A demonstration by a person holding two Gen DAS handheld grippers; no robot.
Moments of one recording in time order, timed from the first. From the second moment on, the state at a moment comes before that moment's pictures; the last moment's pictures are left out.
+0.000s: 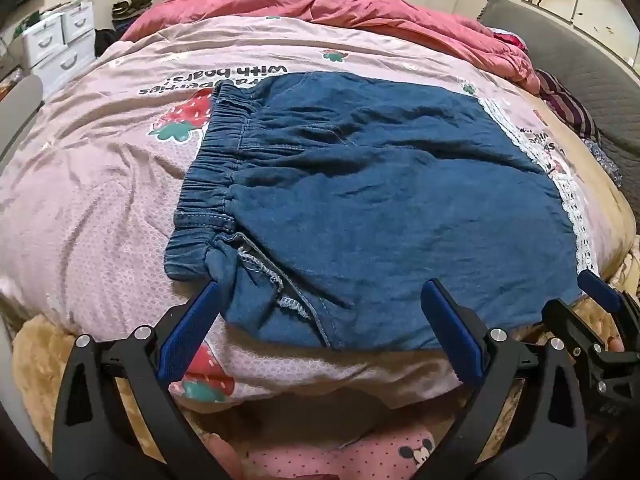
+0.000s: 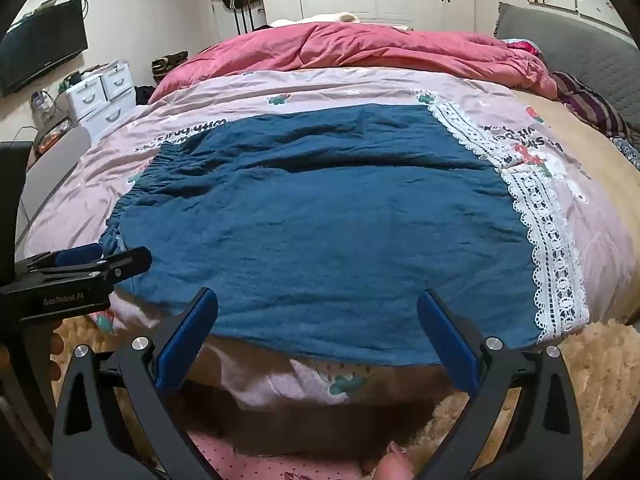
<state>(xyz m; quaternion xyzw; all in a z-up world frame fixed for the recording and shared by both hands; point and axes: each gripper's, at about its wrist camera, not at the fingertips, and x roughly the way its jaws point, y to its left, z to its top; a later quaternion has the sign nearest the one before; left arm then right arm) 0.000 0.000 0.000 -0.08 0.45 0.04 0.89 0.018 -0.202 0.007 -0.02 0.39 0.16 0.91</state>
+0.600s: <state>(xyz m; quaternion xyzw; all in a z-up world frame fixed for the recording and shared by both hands) -0.004 -0.001 0.002 -0.08 0.44 0.03 0.89 0.018 -0.197 0.004 -0.03 0.41 0.15 0.90</state>
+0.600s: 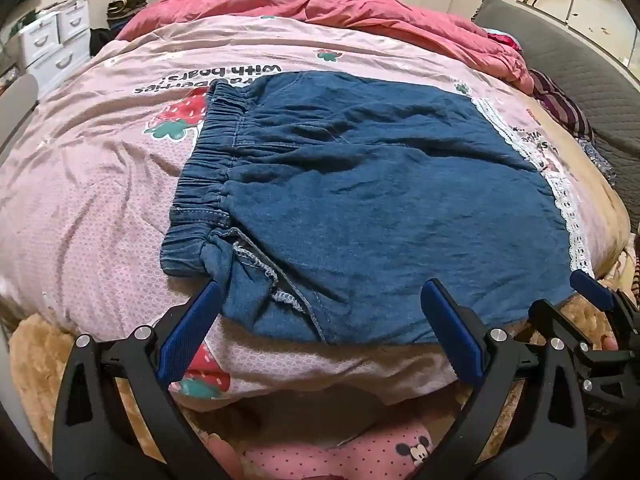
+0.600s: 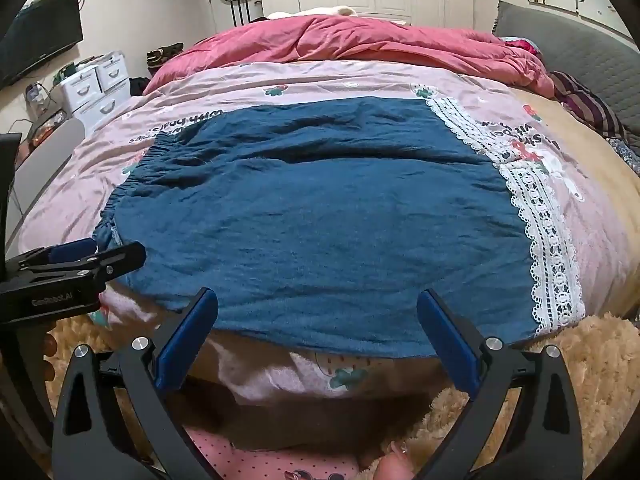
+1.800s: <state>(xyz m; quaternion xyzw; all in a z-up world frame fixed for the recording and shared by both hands) -0.005 -0.004 0.005 -0.08 0.44 0.03 0.89 0.020 -0.195 0.003 -0.04 0.41 0.15 0.90</state>
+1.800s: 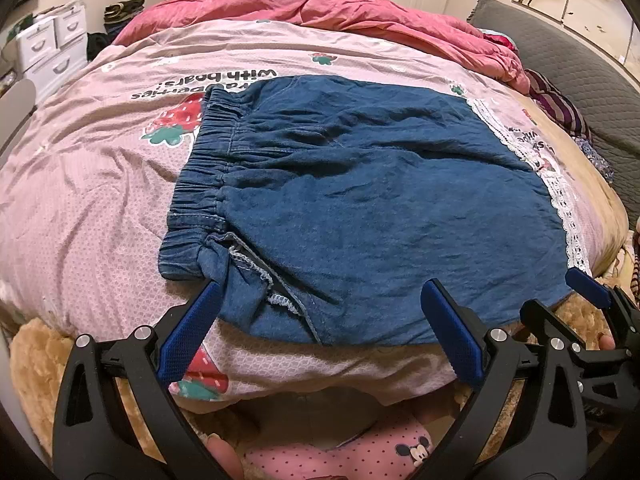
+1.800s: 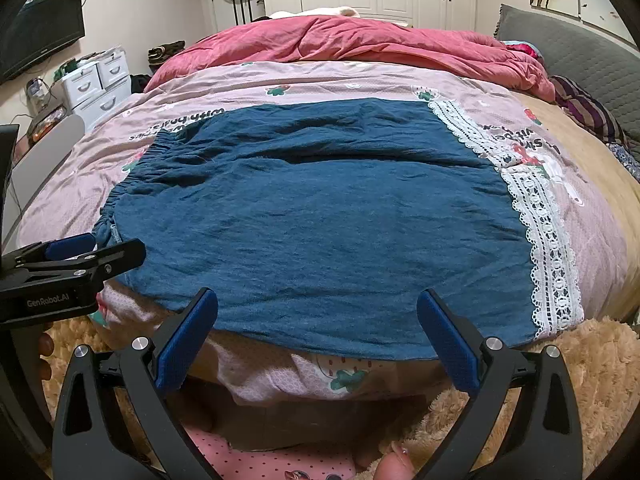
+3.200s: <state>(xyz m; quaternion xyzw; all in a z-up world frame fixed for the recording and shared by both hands) 0.036 0.040 0.013 -0.12 0.43 0.03 0.89 0.098 -0.170 0.015 -0.03 0.42 0.21 0.88</state>
